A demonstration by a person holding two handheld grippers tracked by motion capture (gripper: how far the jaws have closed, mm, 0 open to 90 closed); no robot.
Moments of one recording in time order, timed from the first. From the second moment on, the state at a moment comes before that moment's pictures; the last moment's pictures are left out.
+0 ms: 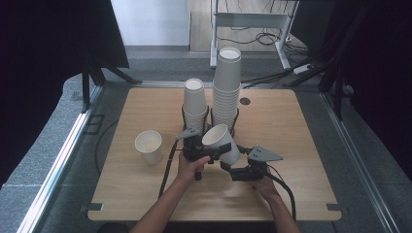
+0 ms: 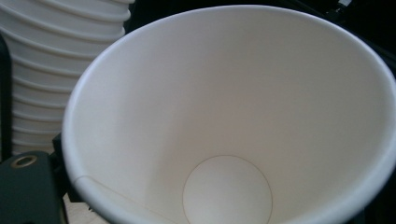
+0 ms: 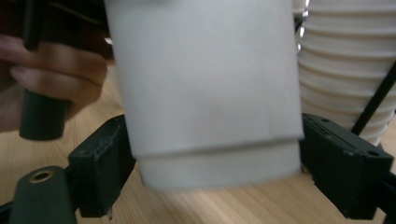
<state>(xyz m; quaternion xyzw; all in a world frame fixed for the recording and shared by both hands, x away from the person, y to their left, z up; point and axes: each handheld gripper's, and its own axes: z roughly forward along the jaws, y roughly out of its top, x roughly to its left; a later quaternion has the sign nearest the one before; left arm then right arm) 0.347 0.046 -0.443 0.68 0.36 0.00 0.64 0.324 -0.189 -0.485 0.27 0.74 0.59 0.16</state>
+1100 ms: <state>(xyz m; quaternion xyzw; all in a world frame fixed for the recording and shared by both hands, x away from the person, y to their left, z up) 0.328 0.066 -0.439 0.71 0.38 0.14 0.58 0.319 -0.204 -0.489 0.28 0.78 0.53 0.20</state>
